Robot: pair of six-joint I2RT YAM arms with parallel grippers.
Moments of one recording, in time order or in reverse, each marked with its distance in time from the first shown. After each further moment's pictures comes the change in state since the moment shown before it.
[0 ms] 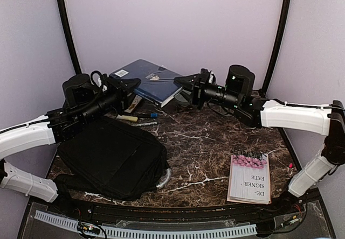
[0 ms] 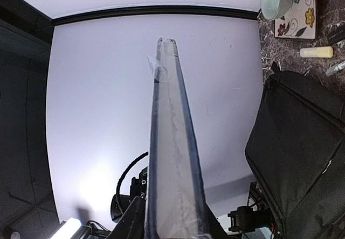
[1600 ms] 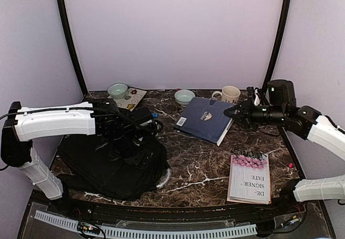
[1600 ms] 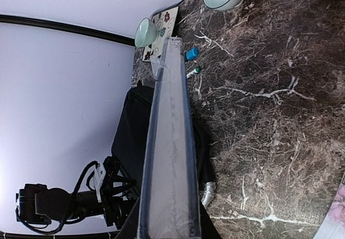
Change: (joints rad) left arm -0.270 0.443 0.435 -1.390 -0.016 0.773; right arm -0.239 -0.524 -0.233 -0.813 0.013 -0.553
